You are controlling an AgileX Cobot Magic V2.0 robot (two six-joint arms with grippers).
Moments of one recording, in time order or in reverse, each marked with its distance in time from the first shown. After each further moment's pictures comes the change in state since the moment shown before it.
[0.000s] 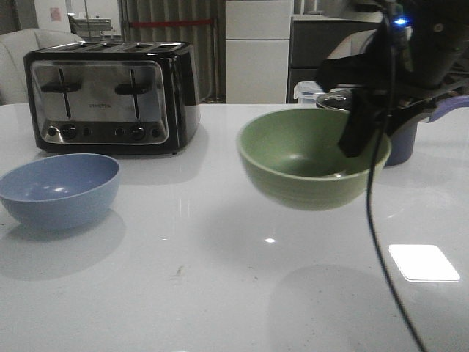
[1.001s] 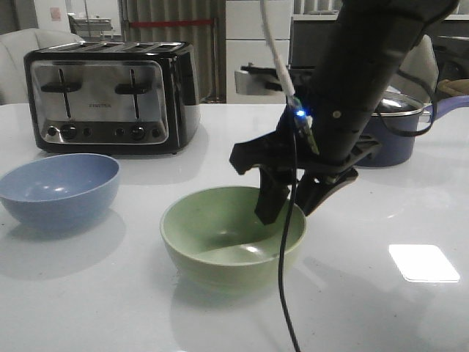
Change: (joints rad) left arm 0.000 0.000 0.000 0.000 0.000 0.000; right arm 0.160 0.154 0.000 0.046 -0.127 -0.005
